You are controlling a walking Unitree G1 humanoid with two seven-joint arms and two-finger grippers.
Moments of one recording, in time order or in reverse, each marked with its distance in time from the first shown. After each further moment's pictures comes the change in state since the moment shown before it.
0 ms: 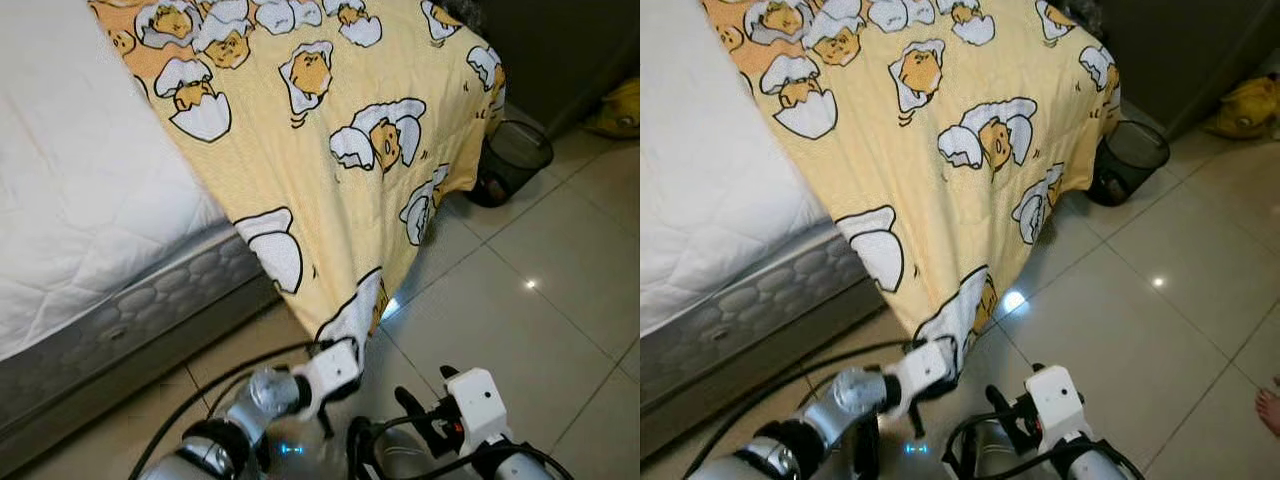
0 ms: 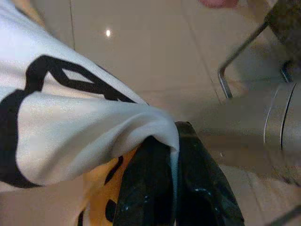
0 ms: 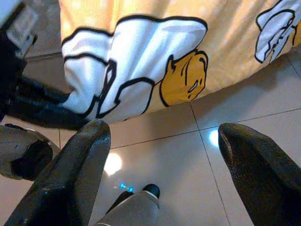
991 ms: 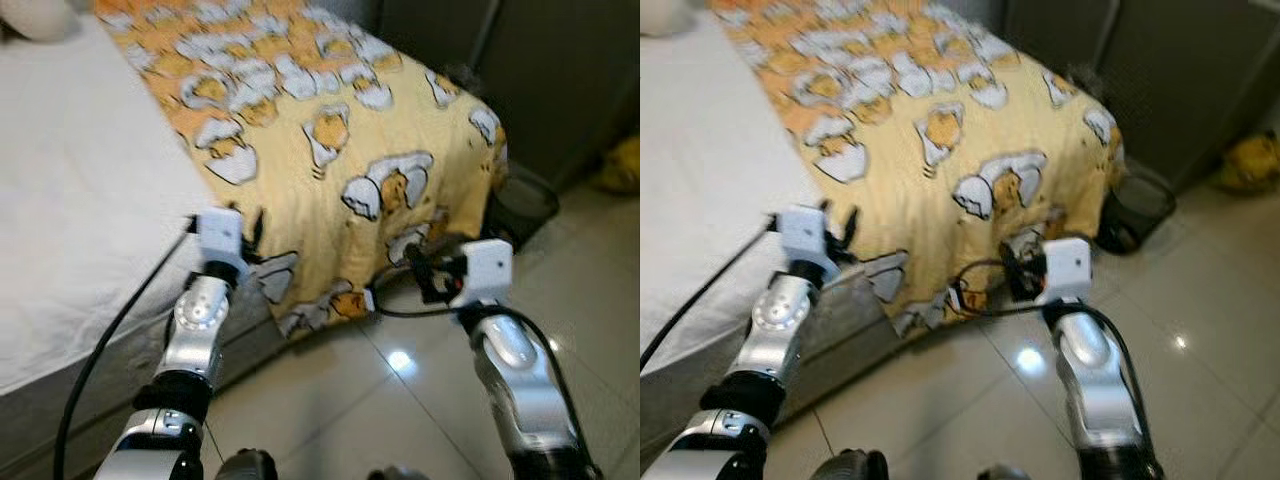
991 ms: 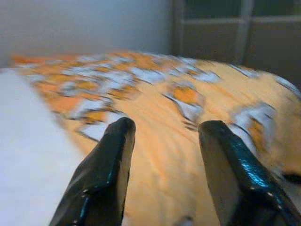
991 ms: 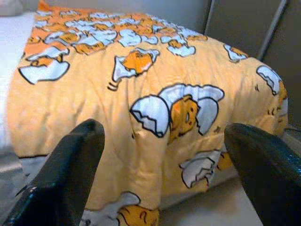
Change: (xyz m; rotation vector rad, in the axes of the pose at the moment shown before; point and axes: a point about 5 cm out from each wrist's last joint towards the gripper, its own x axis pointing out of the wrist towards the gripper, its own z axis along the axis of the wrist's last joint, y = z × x) left arm -0.122 0.136 0.070 -0.248 -0.619 1.101; right arm 0.083 -0.059 0.110 0.078 -0.388 -0.255
